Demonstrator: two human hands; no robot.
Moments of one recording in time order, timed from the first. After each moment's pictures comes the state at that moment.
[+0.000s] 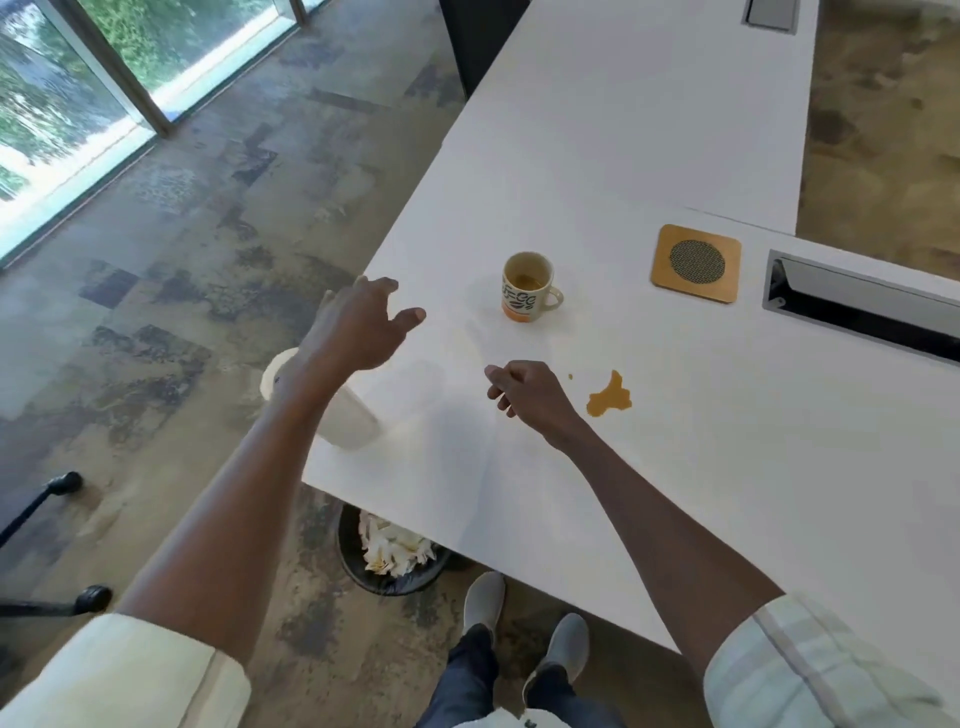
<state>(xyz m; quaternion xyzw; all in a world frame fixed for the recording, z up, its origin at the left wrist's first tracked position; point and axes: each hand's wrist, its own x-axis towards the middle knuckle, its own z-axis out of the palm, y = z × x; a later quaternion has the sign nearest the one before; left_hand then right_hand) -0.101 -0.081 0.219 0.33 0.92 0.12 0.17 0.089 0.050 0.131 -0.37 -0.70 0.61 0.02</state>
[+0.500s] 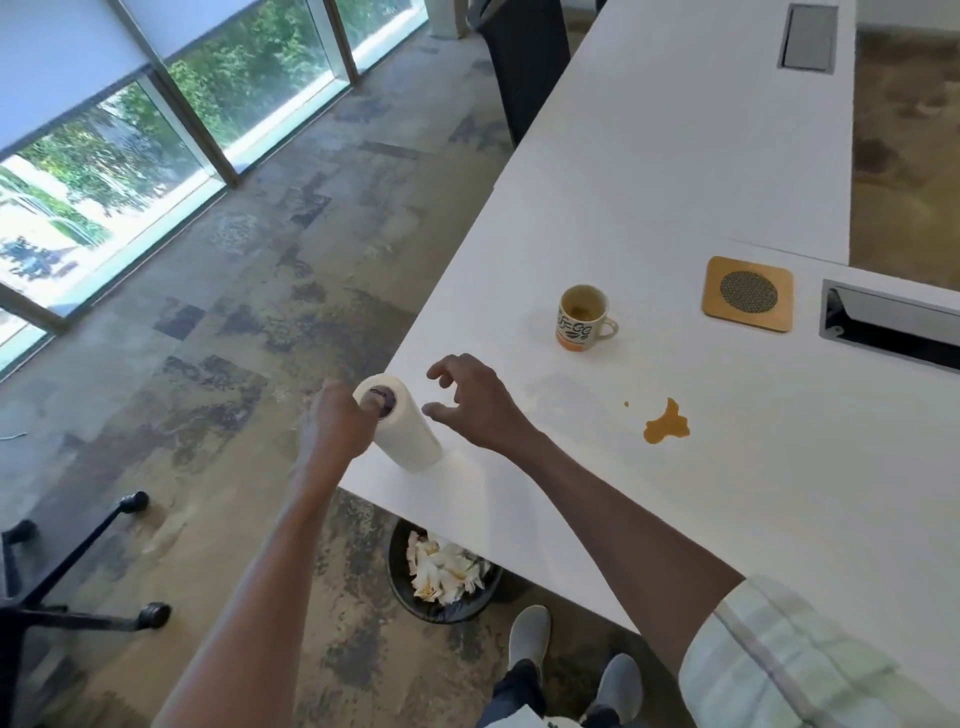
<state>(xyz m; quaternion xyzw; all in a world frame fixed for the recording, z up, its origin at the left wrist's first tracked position) -0.114 -0.200 0.199 0.07 0.97 0.17 0.17 -0.003 -0.044 0.180 -0.17 -0.87 0.46 0.07</state>
